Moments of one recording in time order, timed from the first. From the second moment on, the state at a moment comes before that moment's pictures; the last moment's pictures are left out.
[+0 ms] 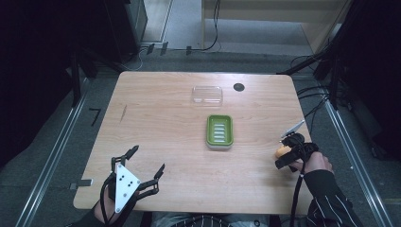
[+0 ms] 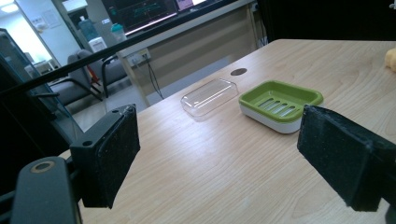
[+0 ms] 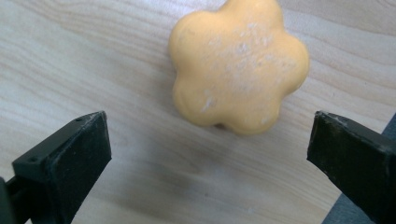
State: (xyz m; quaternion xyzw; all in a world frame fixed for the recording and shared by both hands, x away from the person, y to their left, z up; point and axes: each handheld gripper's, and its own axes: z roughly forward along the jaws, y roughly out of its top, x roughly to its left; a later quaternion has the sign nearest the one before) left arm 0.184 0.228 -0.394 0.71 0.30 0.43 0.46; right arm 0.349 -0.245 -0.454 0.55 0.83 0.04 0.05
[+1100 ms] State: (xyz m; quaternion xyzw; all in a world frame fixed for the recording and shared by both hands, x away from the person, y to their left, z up) left arm 0.184 0.228 -0.394 0.71 0.30 0.43 0.46; right arm 0.369 -0.250 -0.468 0.57 0.82 0.03 0.04
